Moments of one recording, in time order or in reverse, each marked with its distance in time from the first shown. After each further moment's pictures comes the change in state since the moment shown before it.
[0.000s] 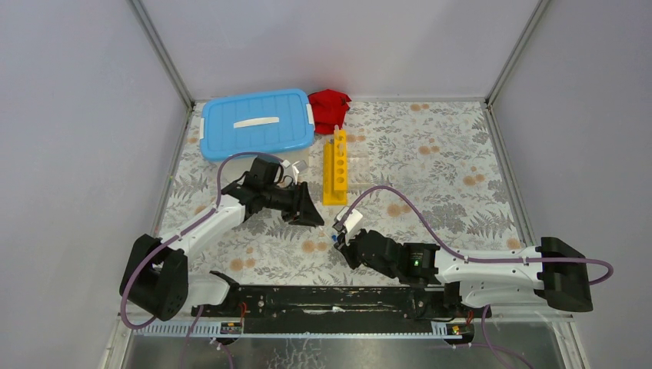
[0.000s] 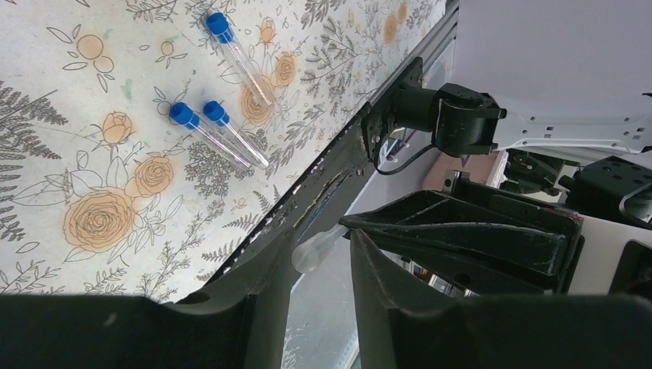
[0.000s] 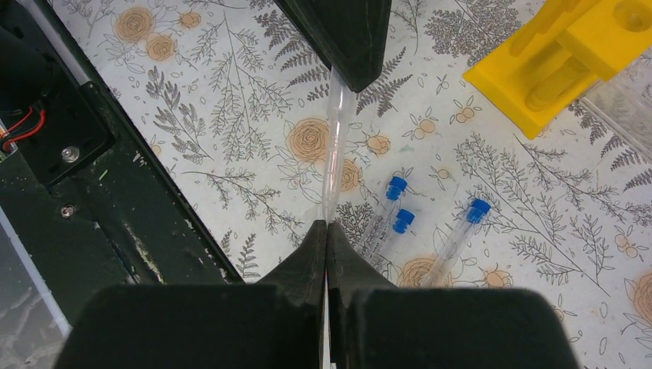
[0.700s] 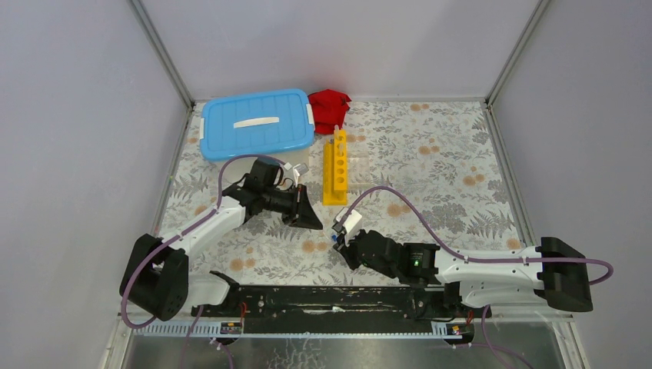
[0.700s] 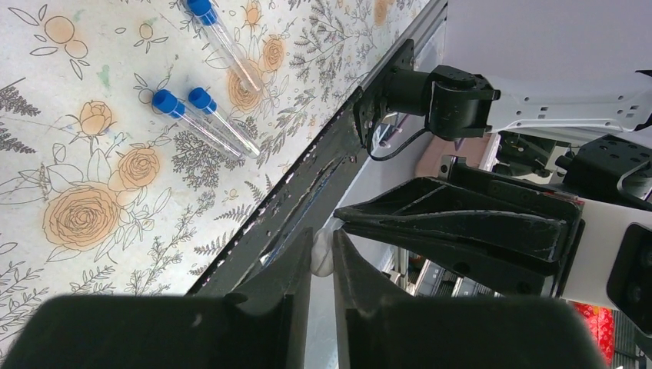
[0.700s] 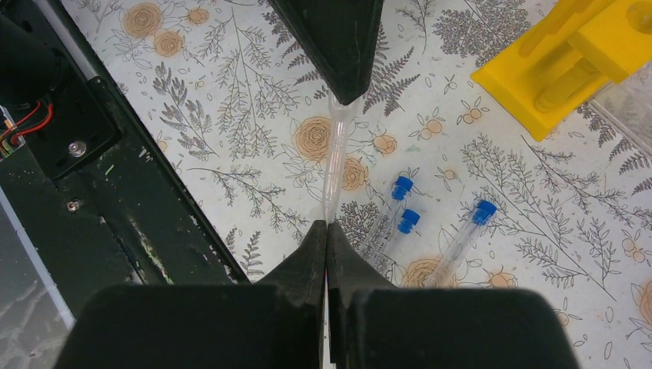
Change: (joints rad) left arm 0.000 0.000 -0.024 0.018 0.056 0.009; right arm 0.001 0.000 0.000 0.004 -0.018 -0.005
